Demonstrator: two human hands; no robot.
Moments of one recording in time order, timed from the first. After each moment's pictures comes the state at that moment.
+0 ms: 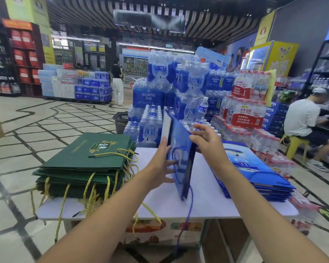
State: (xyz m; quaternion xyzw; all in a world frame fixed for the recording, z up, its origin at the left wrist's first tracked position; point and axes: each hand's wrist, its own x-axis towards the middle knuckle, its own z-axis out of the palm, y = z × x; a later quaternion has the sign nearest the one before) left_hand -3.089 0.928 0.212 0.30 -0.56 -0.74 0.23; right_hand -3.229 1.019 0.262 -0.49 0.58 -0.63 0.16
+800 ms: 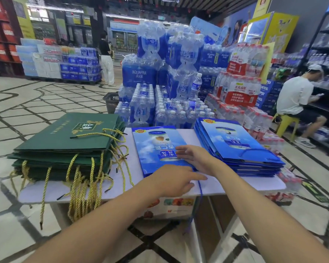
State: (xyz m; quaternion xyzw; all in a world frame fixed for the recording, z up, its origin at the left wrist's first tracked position) left_hand -3.117 0.978 0.152 0.09 -0.99 -0.03 0.06; right_hand -3.280 1.009 0.164 -0.41 0.65 -0.47 0.43
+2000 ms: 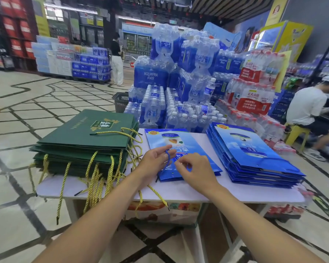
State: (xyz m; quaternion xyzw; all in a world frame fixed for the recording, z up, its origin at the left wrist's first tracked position) left_hand -3.066 0.901 0.126 0.21 -0.56 -0.72 0.34; right_hand -3.211 1.013 0.140 -0.63 0.70 -0.33 -0.07
